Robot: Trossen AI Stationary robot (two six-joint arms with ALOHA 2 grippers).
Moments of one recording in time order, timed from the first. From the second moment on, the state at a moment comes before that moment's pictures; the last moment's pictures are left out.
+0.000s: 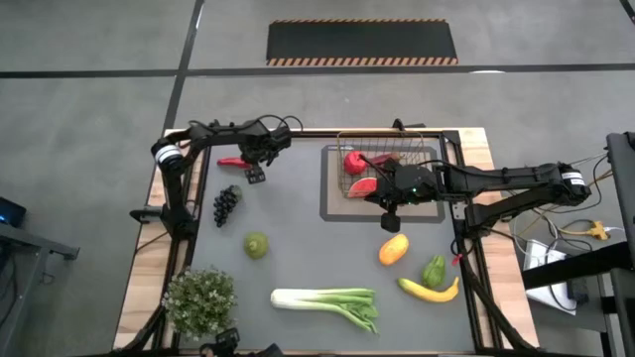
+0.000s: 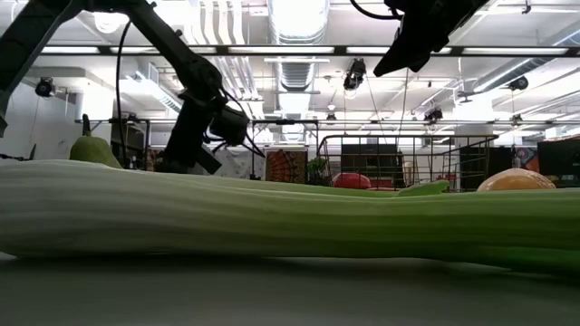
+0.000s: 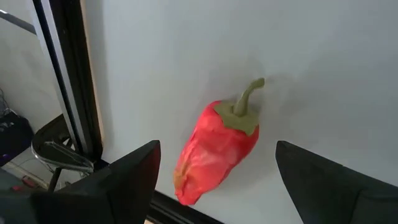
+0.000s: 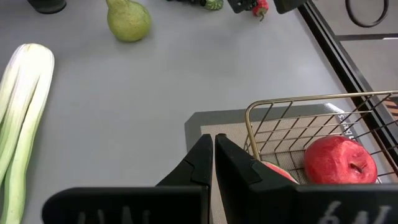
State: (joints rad) left arm 0.66 1.88 1.25 -1.05 -0.49 0.27; right arm -0.03 1.15 0.93 -0.45 0.08 0.00
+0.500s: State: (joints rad) left arm 0.66 1.89 1.23 -1.04 -0.51 0.27; right arm -0.03 1.15 0.93 -0.45 0.08 0.01
